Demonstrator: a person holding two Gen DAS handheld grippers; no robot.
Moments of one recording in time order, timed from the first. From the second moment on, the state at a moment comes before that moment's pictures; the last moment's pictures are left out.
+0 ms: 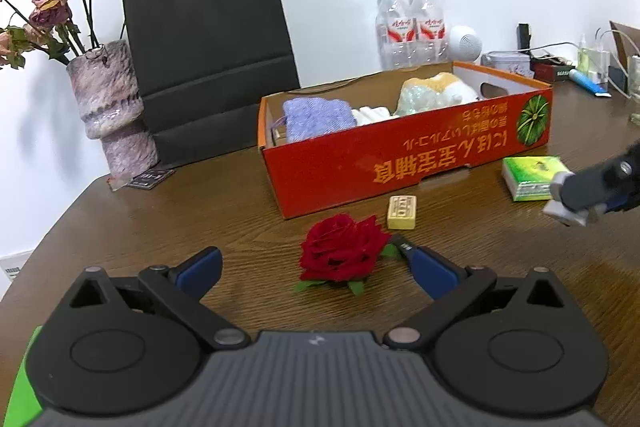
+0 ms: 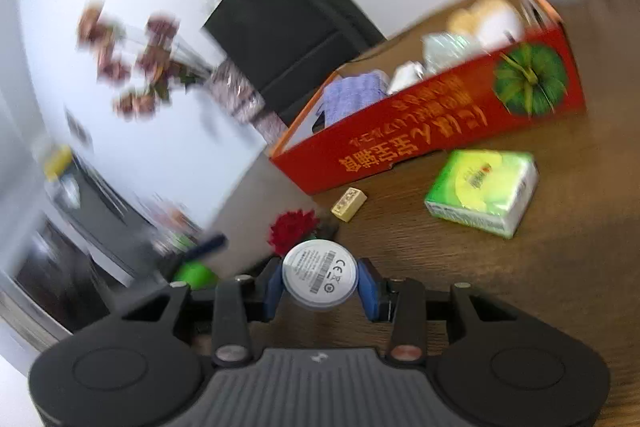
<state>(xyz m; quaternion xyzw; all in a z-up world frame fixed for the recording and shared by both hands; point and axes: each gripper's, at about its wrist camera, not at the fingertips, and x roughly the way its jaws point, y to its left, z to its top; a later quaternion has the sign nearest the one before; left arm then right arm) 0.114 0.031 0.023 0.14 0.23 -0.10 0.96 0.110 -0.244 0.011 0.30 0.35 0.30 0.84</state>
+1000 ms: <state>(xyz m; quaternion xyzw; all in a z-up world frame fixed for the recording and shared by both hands) 0.058 -0.040 0.014 0.19 0.18 -0.32 0.91 0.124 -0.250 -0.004 0.37 0.38 0.33 0.78</state>
